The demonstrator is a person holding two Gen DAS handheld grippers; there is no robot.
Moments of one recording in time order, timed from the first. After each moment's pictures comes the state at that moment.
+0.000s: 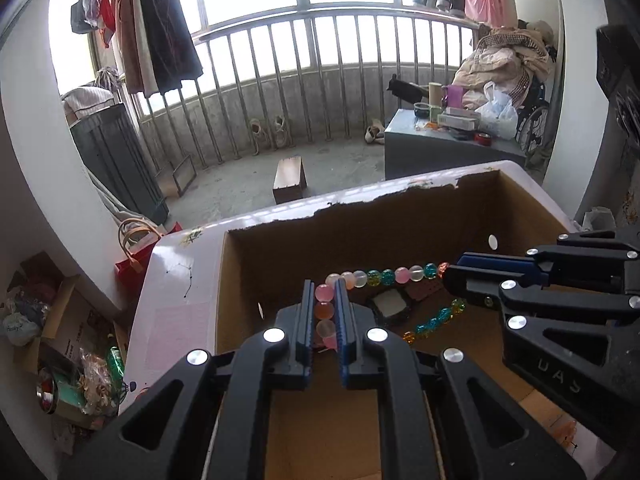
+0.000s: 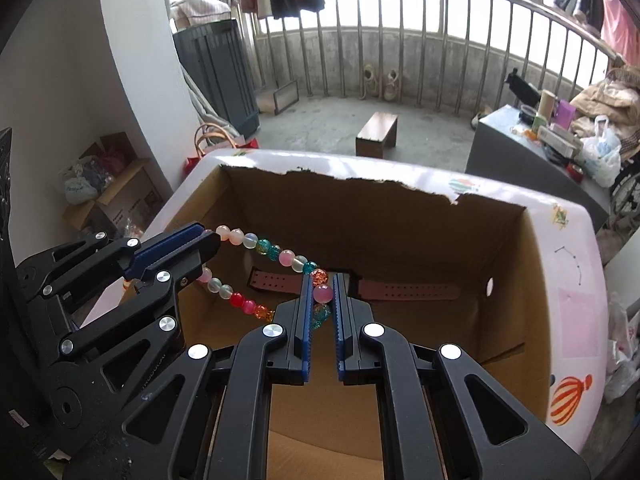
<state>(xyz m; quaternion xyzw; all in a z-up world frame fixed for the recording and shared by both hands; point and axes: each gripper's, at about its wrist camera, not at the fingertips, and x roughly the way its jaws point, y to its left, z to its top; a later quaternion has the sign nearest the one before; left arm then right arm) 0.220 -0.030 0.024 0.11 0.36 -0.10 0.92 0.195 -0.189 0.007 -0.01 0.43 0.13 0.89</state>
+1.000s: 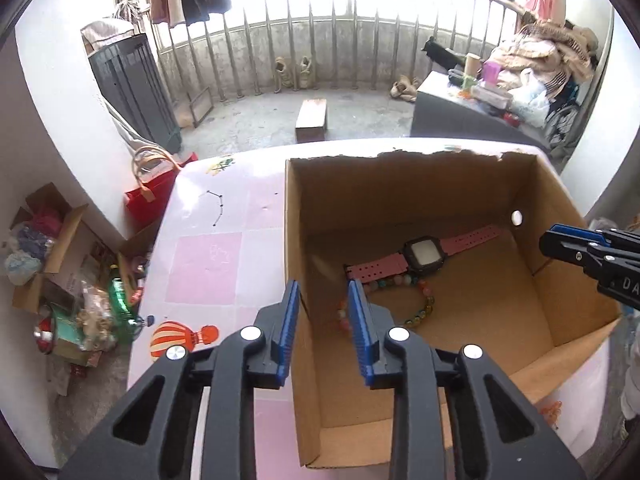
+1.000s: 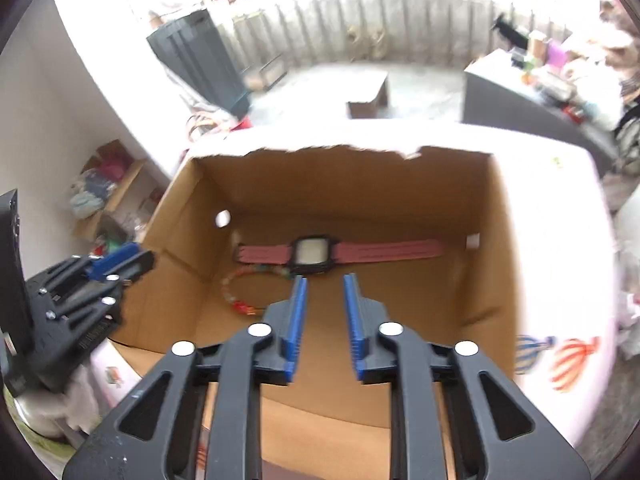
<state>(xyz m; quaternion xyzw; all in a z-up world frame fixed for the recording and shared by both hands) 0.212 0.025 0.033 0.04 0.45 -0.07 0.89 0.188 -0.240 0.025 0.04 0.47 0.11 0.88</state>
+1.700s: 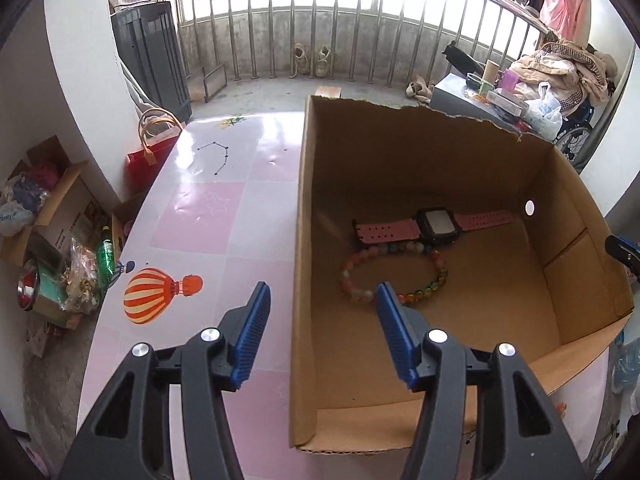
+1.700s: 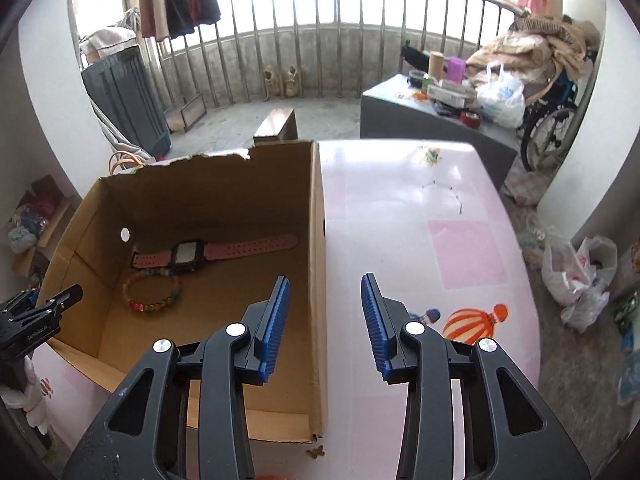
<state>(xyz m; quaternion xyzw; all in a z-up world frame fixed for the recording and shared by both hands) 0.196 0.031 -0.011 0.00 0.46 -0.04 0.89 0.150 -0.317 0.006 0.04 0.43 -0.02 0.90</state>
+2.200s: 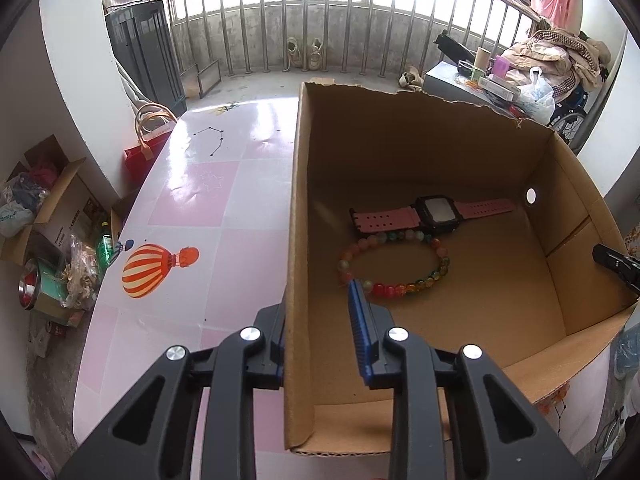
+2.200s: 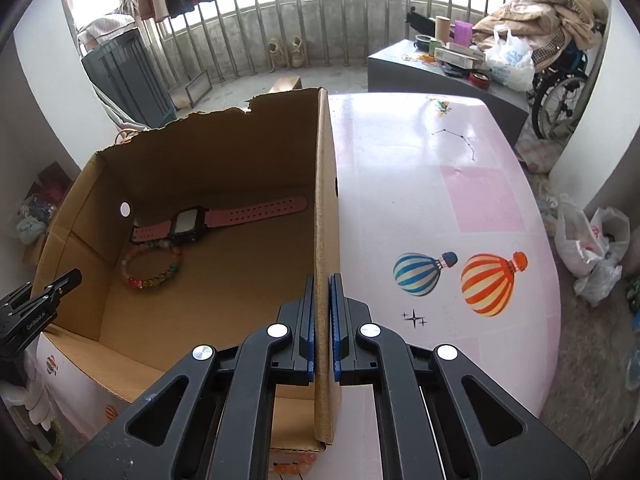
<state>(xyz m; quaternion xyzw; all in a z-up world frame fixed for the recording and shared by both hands) 0.168 0.029 -0.016 0.01 0.47 -0.05 0.88 0.121 -0.315 -0.014 0.06 0.46 -0.01 0.88</state>
